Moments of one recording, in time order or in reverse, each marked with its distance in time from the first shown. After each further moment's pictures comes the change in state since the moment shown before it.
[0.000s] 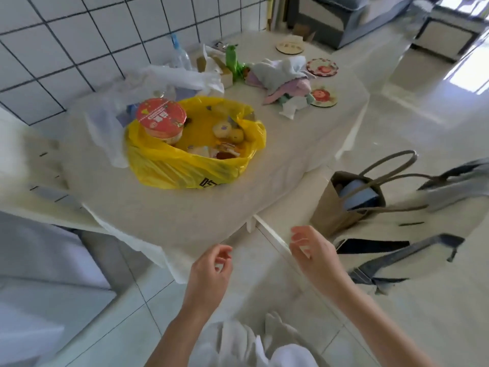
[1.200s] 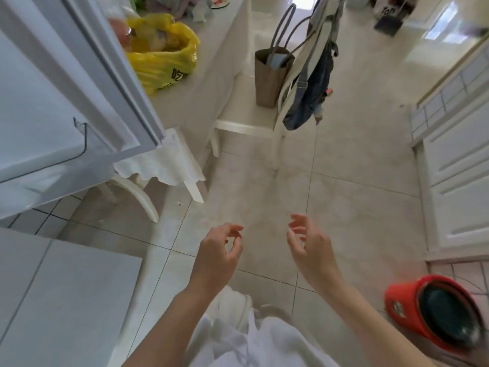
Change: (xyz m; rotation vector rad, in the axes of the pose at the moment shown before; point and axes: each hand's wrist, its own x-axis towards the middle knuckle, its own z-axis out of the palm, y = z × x) left_hand -0.302 -0.239 -0.253 0.161 -0.552 0.491; right_hand -0.471 -0.134 0.351 0.144 0.590 0.402
